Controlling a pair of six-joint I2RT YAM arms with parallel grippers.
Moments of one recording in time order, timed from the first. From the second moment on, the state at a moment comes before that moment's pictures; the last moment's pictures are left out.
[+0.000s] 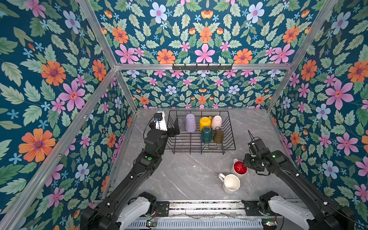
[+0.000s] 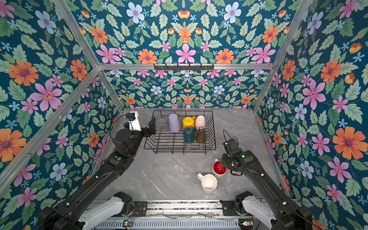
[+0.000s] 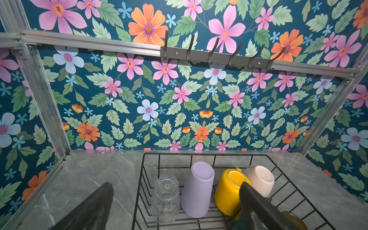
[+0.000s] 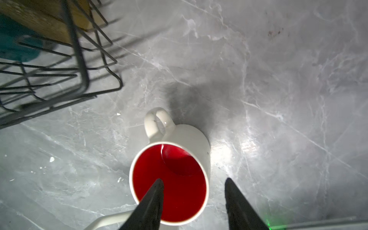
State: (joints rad) left arm -0.48 0.98 0.77 0.23 -0.31 -0.12; right arm 0.37 0.99 0.79 -1.01 0.05 0.68
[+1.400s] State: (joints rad) left arm -0.48 0.92 0.75 0.23 -0.35 -0.12; right arm 0.37 1.12 0.72 -0.84 0.11 0.66
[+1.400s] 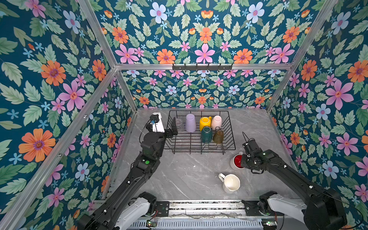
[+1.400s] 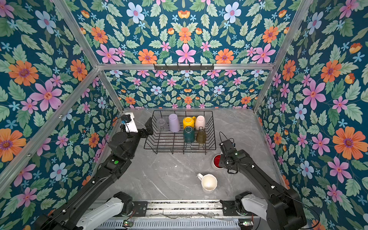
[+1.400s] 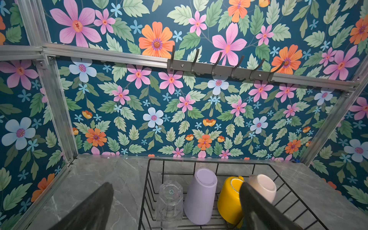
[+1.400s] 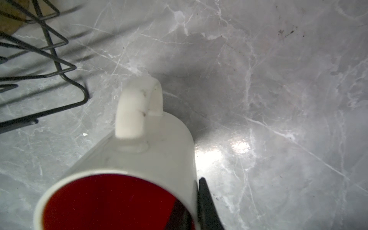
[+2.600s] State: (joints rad) left arm -0.28 1.01 0.69 0.32 0.15 -0.43; right arm 0.14 0.95 1.05 -0.68 -0.25 0.52
